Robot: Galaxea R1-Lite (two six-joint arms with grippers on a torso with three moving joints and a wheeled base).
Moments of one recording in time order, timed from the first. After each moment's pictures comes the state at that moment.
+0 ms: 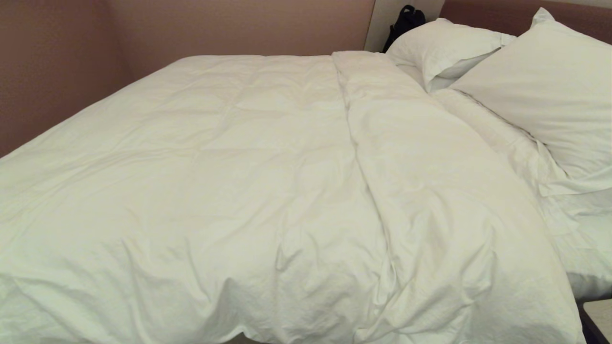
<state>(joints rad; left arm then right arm) 0.01 0.00 -0.06 0.17 0.00 0.00 0.01 0.00 0.00 0.00 0.01 -0.04</state>
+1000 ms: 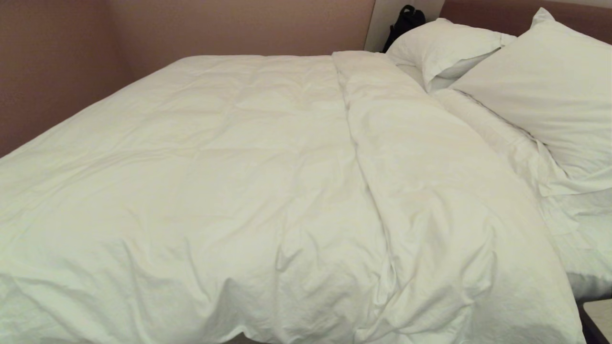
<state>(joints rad) 0.01 0.00 -0.06 0.17 0.00 0.00 0.01 0.00 0.00 0.01 0.01 -0.04</state>
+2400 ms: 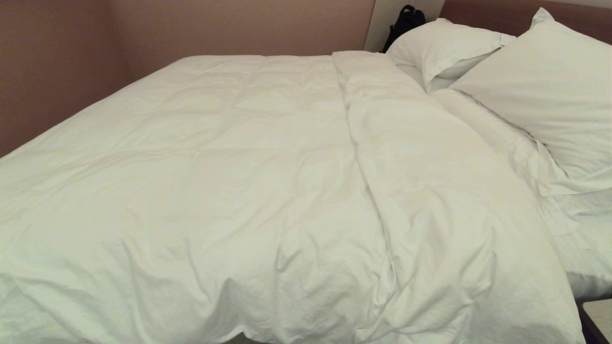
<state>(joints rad) 0.01 0.00 -0.06 0.17 0.00 0.00 0.01 0.02 -0.22 0.12 0.00 -0.04</state>
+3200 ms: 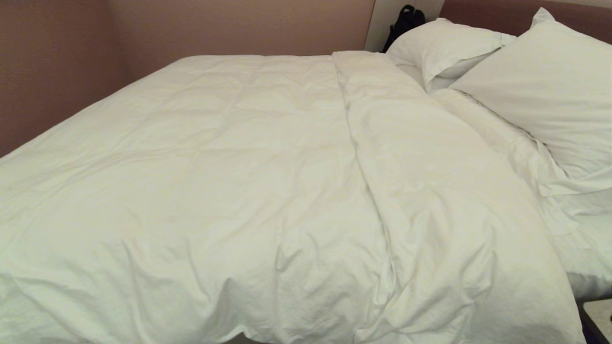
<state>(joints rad) 0.01 0.00 -0.06 0.17 0.00 0.00 0.01 0.57 -0.29 0.04 0.03 0.13</state>
